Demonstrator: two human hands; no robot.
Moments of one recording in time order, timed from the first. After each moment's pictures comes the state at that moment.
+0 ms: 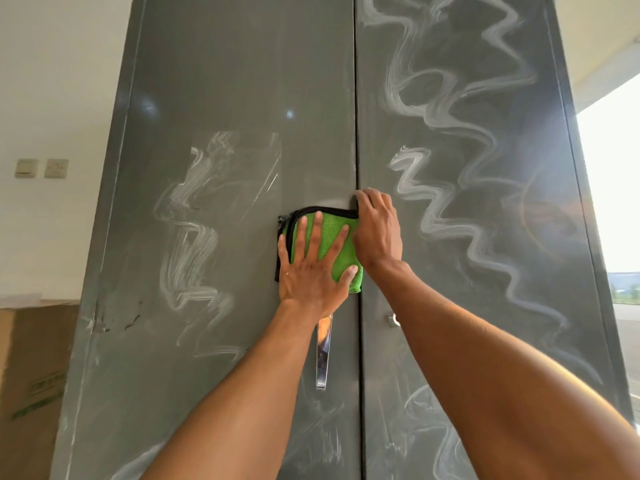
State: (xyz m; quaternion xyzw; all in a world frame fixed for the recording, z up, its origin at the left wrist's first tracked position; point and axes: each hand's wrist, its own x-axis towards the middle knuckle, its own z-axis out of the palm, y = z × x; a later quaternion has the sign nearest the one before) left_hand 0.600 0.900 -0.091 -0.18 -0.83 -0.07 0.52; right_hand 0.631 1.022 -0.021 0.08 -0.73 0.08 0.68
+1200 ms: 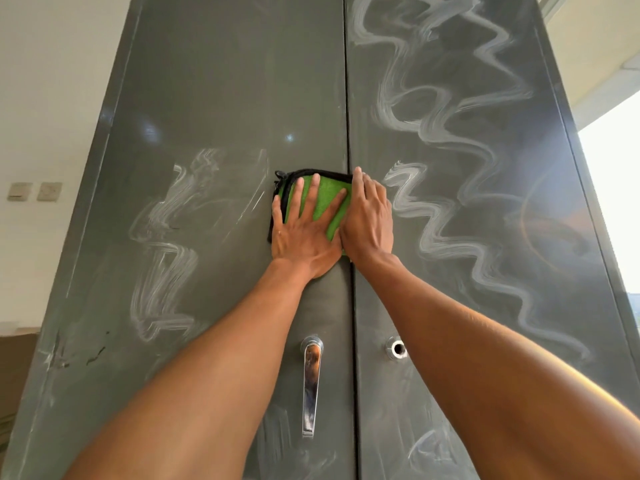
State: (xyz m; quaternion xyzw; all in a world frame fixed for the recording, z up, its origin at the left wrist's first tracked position) left_hand 0.581 0.908 0.006 -0.18 -0.79 -0.06 0.58; right_hand 0.608 1.023 0.026 0.06 -0.70 0.11 0.71
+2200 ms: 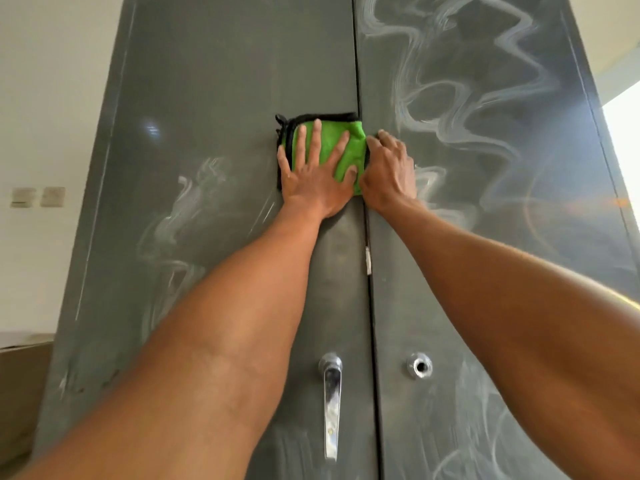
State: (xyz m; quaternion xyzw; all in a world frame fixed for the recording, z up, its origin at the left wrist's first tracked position) left_hand 0.591 0.903 0.116 -0.17 -0.80 -0.10 0.56; right_hand 0.624 1.032 0.119 0.05 -0.74 0.09 0.67
